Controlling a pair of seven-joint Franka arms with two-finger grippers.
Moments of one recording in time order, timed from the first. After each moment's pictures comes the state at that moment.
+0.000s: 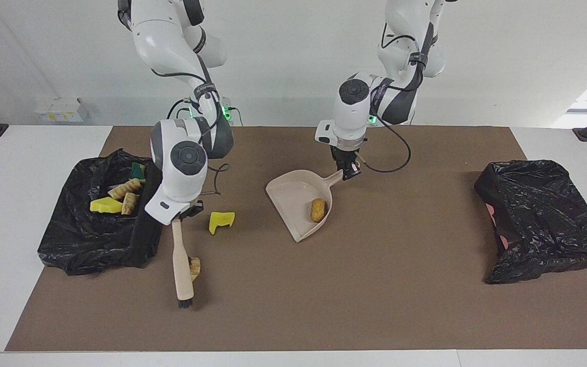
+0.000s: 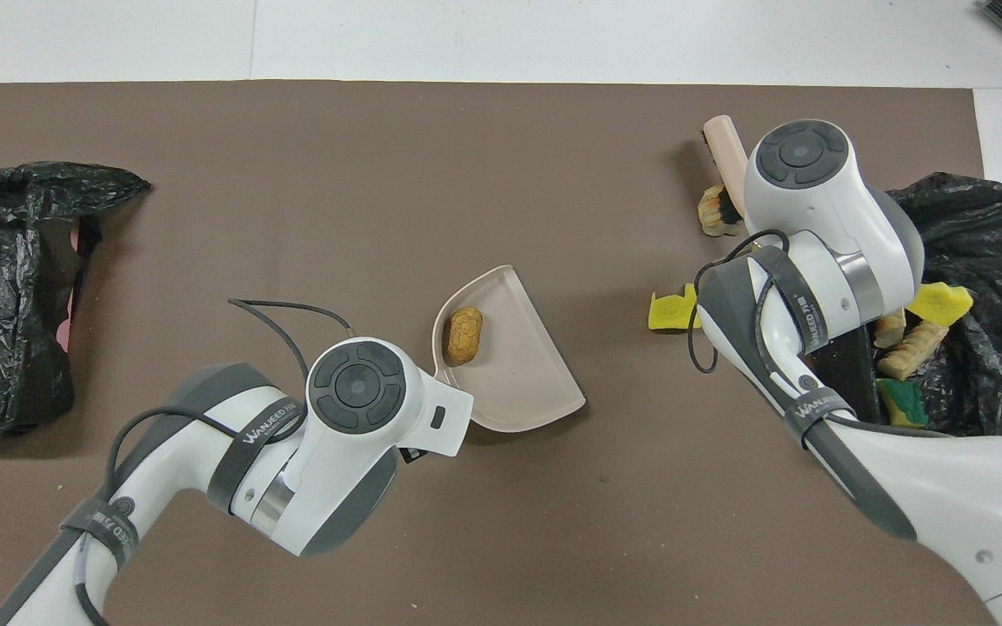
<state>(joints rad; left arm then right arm) -0.65 0.07 0.01 -2.14 0.03 2.15 0.50 0.01 0.43 0.17 -1.64 -0.48 1.84 0.10</state>
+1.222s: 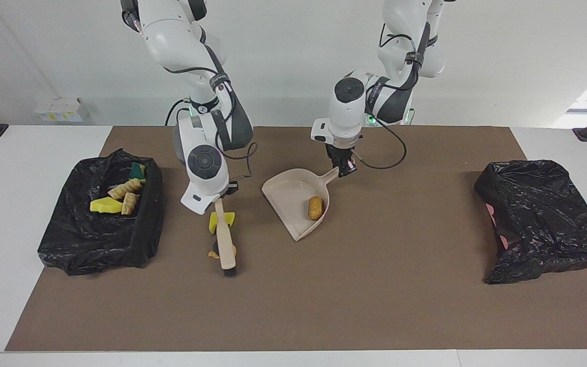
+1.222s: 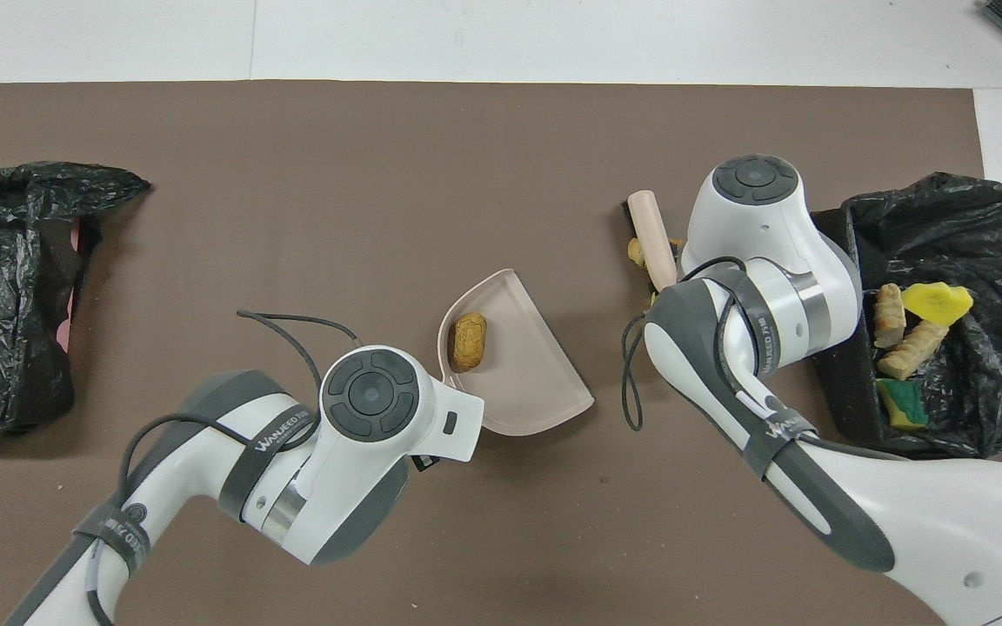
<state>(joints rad) -0.68 0.07 0.01 -2.14 0.01 2.12 0.44 0.02 0.38 0.29 -1.76 -0.10 1.72 0.08</state>
